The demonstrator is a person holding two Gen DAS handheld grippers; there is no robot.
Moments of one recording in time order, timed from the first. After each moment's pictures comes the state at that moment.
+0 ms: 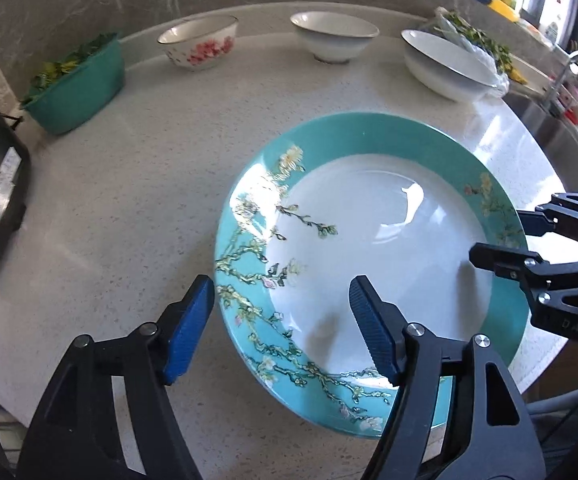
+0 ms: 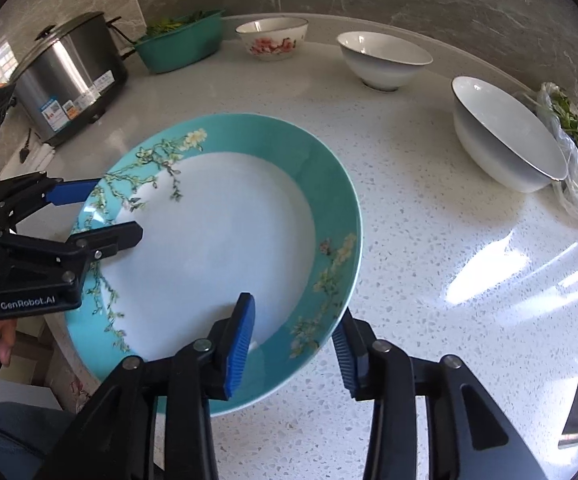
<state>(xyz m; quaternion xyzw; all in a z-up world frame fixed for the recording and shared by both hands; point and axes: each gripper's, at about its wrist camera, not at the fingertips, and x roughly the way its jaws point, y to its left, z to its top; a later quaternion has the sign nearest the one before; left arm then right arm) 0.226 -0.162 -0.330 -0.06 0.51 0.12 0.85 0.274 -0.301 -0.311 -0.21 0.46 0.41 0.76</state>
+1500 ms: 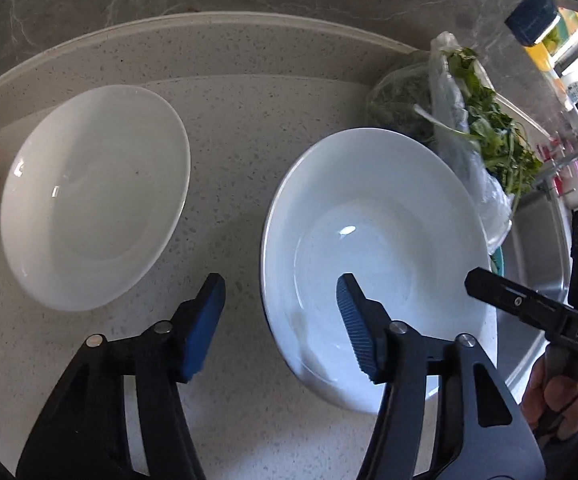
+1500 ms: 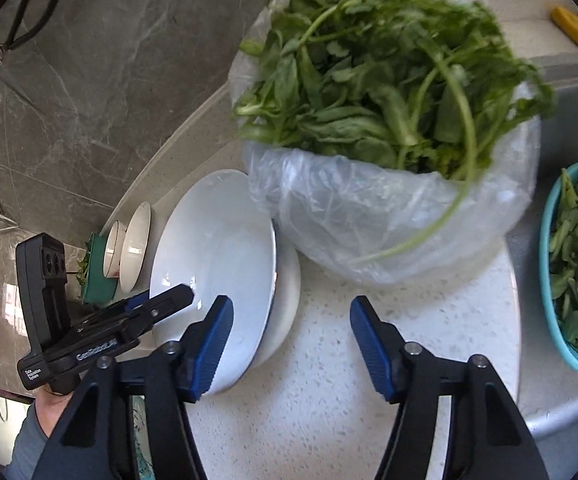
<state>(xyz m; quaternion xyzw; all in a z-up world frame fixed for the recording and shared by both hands) 0.576 -0.217 -0.342 -0.16 0.58 0.03 0.80 0.573 -0.443 -0.310 0.15 0.58 0.34 0.72</state>
